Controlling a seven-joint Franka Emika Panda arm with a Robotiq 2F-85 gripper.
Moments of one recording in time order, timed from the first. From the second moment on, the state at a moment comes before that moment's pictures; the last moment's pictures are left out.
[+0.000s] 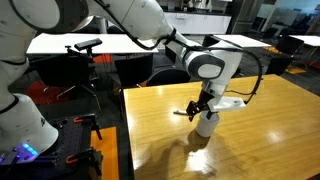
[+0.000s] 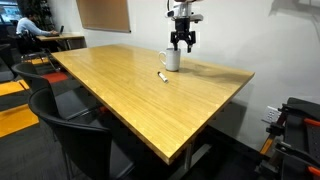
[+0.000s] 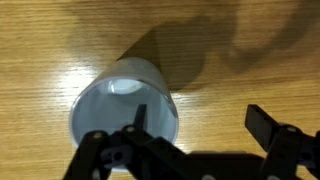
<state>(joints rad) -0.20 0.70 -0.06 -1.44 0.00 2.09 -1.72</state>
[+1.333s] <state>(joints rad) -0.20 0.78 -0.04 -1.33 -0.02 2.00 -1.72</state>
